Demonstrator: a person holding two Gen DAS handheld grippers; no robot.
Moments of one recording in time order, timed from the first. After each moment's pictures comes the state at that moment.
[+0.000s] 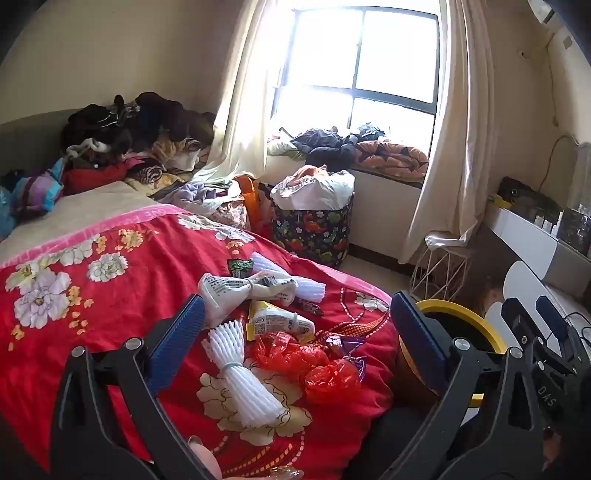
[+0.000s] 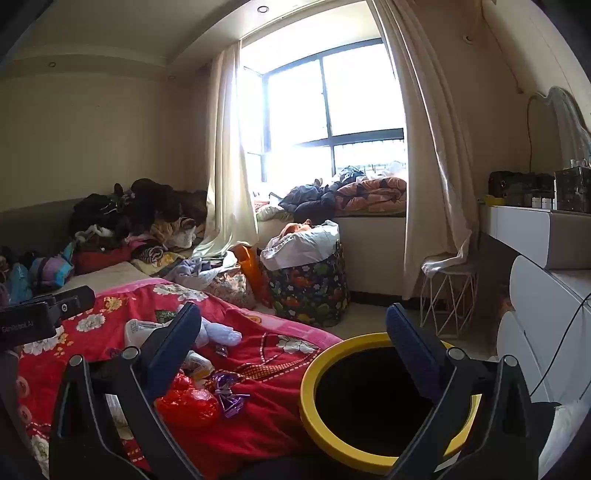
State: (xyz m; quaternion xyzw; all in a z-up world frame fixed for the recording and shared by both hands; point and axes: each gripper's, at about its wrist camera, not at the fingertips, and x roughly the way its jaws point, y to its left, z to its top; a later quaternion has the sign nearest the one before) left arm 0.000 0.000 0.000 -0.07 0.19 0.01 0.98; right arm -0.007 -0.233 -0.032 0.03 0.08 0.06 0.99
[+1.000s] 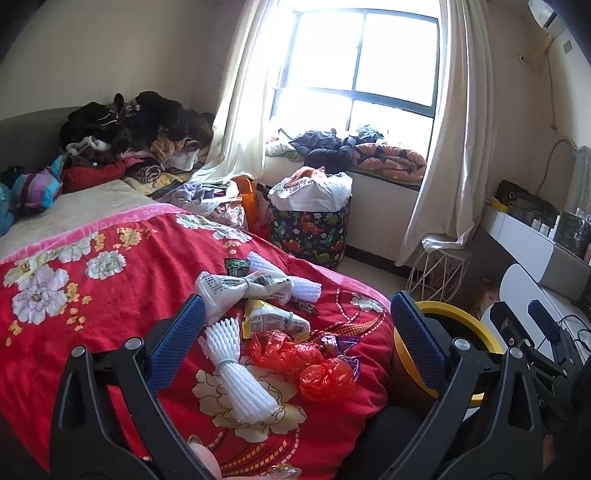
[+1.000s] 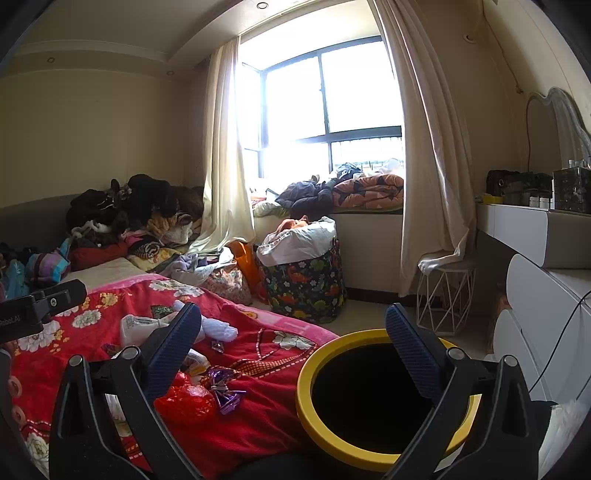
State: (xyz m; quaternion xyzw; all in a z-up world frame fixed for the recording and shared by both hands) left arm -0.003 0.002 0.001 -0.08 0.19 0.01 0.98; right arm -0.005 -0.230 -0.036 0.02 0.09 0.06 0.99
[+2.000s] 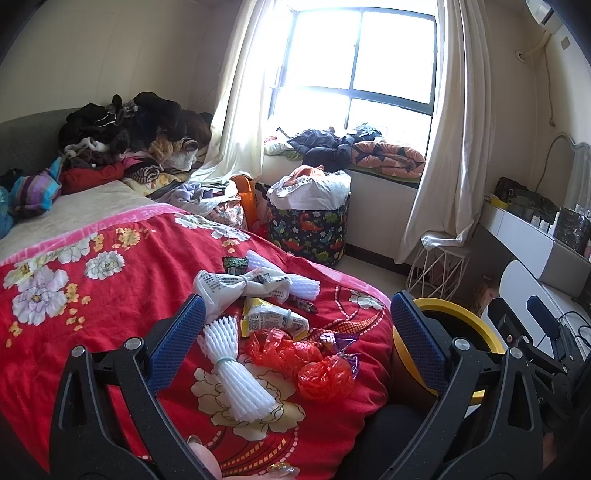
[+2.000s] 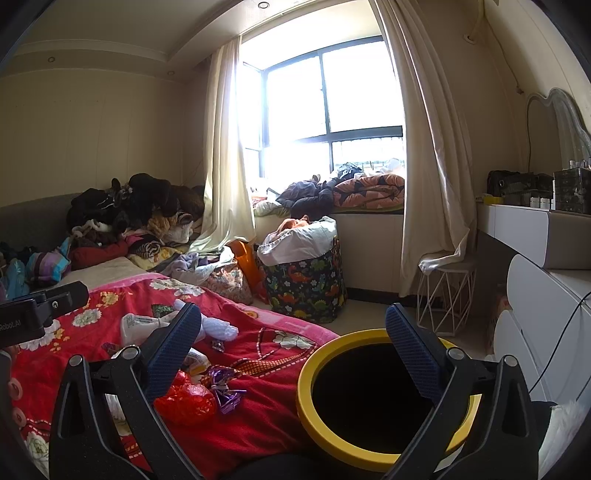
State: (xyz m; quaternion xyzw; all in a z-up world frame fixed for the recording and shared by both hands) left arm -0.006 -0.006 0.001 -0.08 0.19 0.01 0.98; right arm -0.006 -0.230 -0.036 0.03 0.09 0.06 0.99
